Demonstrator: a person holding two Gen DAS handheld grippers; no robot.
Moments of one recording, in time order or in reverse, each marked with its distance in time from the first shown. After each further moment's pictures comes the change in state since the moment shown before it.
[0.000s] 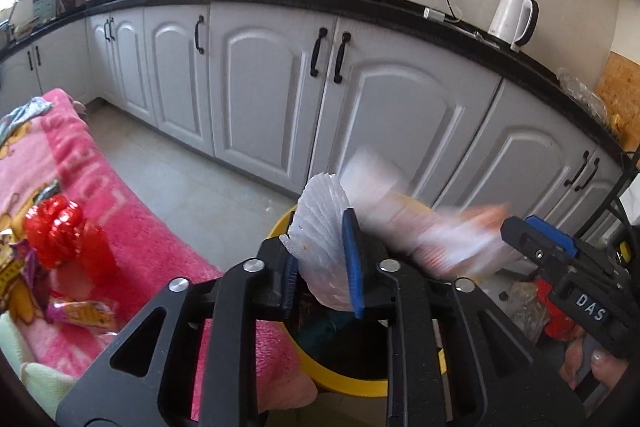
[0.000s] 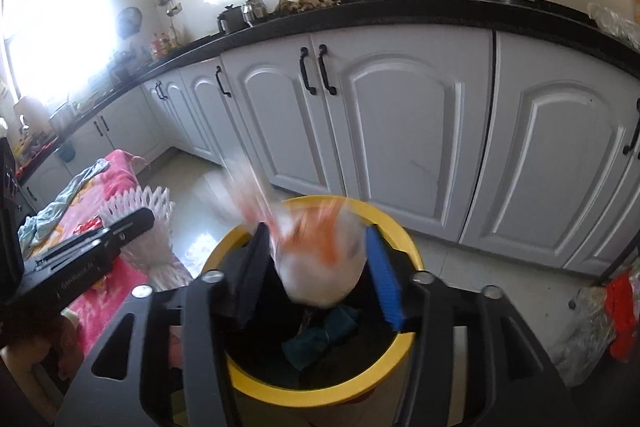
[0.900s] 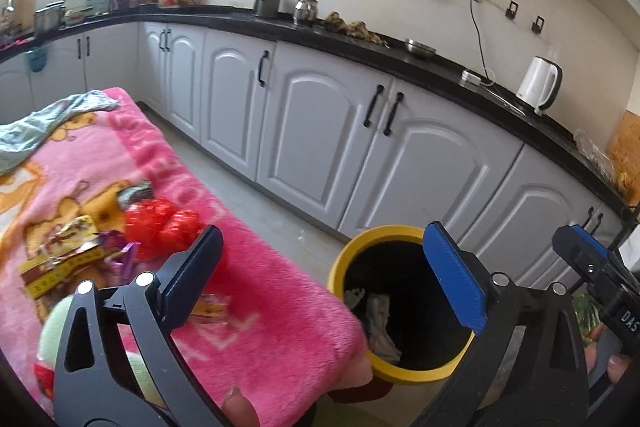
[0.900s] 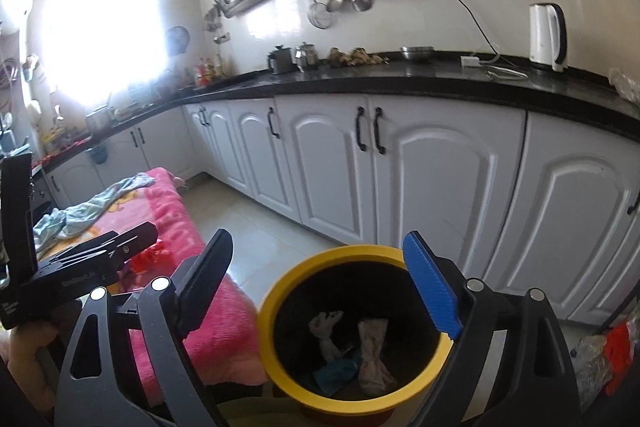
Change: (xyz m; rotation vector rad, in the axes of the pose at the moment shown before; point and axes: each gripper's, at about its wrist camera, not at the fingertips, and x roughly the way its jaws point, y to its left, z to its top) left arm -0.094 0.072 -0.002 -0.137 -0.162 0.091; right arm -0.066 0.068 0.012 -0.131 -0.173 0.096
